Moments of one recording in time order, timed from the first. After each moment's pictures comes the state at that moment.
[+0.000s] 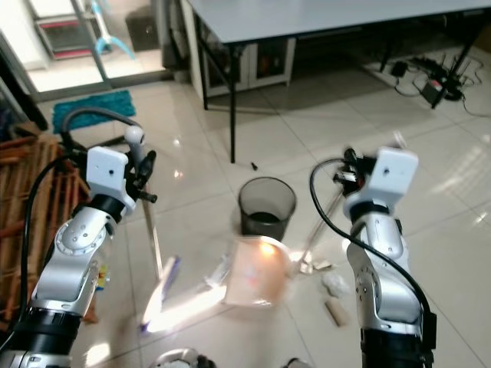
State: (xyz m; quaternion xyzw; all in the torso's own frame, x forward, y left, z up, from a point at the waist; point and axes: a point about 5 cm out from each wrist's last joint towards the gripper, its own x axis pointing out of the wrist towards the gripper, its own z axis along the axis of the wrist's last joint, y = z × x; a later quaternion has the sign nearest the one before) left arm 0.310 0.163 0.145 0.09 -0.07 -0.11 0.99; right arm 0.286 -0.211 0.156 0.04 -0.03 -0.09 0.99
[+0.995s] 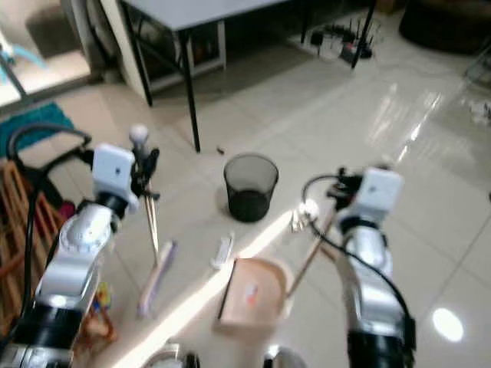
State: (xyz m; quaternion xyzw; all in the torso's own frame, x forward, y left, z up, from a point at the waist) left arm 0.313 0.158 0.148 0.11 -0.08 -0.10 0.99; right arm 0.290 -0.199 0.132 0.05 -0.02 -0.08 0.99
